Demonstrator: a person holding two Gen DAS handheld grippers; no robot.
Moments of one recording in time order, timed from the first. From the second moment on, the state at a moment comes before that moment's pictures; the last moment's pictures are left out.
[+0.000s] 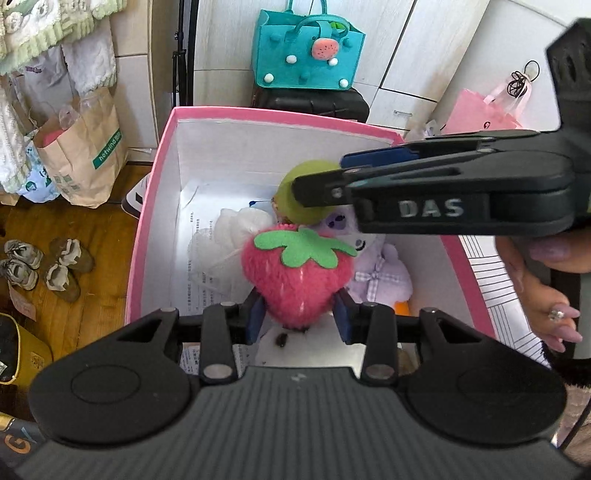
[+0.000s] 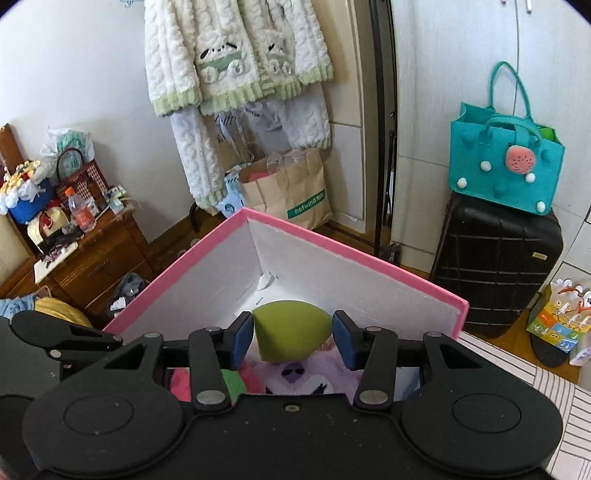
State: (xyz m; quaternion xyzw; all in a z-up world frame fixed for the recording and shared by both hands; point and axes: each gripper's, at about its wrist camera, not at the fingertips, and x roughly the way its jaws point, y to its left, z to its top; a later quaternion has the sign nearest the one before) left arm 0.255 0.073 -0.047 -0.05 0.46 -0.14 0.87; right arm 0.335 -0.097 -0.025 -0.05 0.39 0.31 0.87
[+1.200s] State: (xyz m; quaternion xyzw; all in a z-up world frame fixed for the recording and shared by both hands) left arm 0.116 0.059 0.018 0.02 0.35 -0.14 0.92; right arm 0.130 -0.169 0.043 -0.06 0.27 0.29 0.91
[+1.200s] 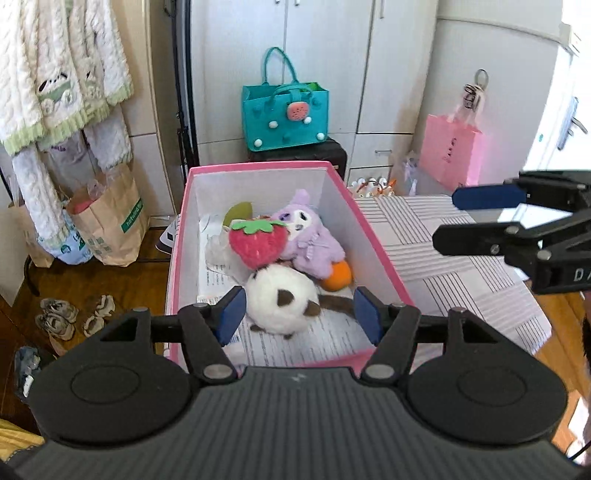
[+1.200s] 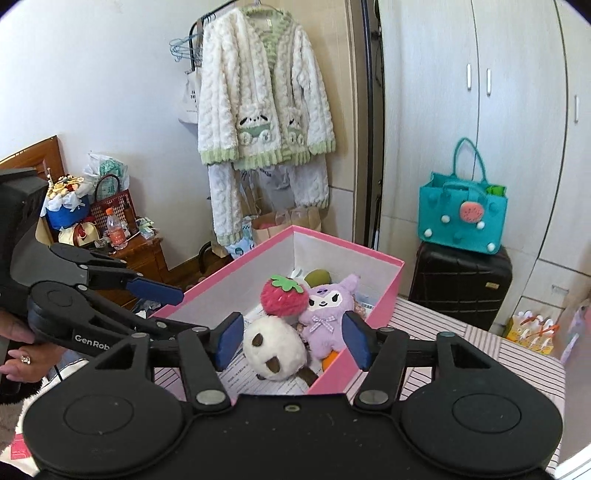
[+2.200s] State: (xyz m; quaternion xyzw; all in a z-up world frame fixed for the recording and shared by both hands) left arm 0.036 0.026 0.029 0.02 0.34 -0.11 0.93; right arm 0.030 -0.239 0.030 -0.02 0.29 0.10 0.95
